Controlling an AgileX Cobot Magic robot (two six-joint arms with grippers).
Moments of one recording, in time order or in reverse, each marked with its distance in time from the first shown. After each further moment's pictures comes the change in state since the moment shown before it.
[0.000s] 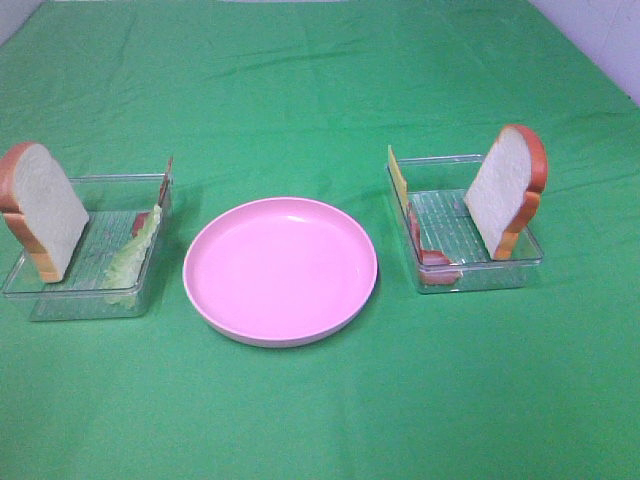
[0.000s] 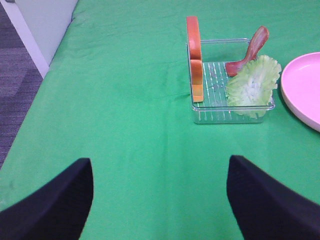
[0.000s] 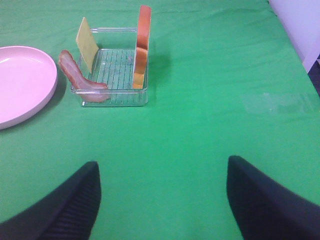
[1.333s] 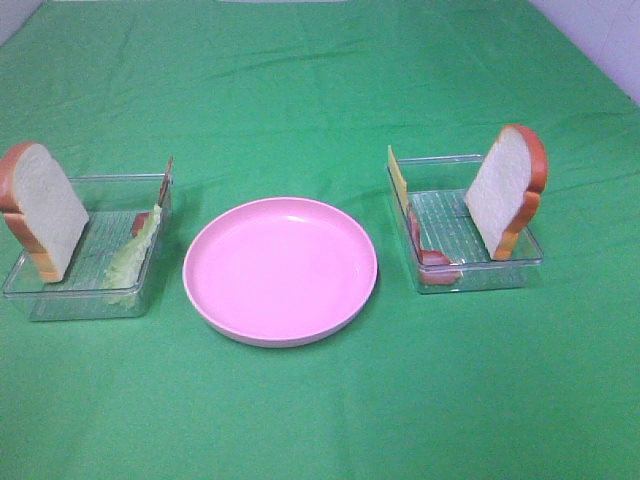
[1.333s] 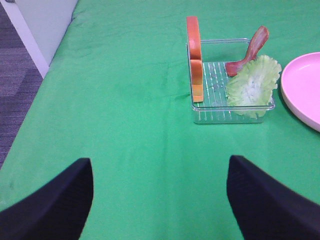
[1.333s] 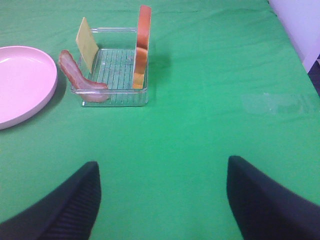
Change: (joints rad) left arm 0.000 0.000 0.000 0.000 0.000 0.000; right arm 0.000 0.000 0.000 0.000 0.000 0.000
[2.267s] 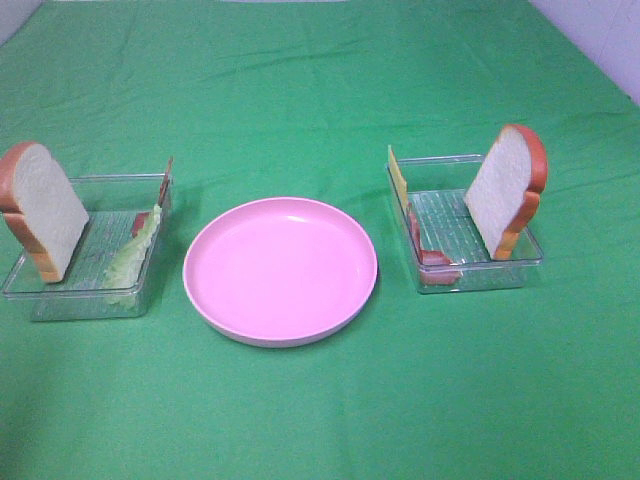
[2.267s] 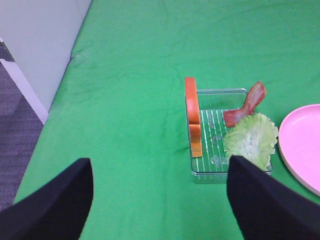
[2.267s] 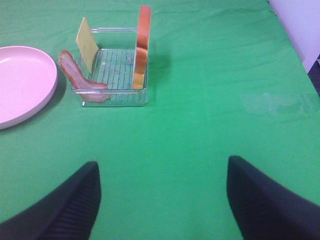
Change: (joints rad) left arm 0.000 0.518 -0.247 -0.008 -0.239 0.000; right arm 0.000 0.000 0.000 0.000 0.000 0.000
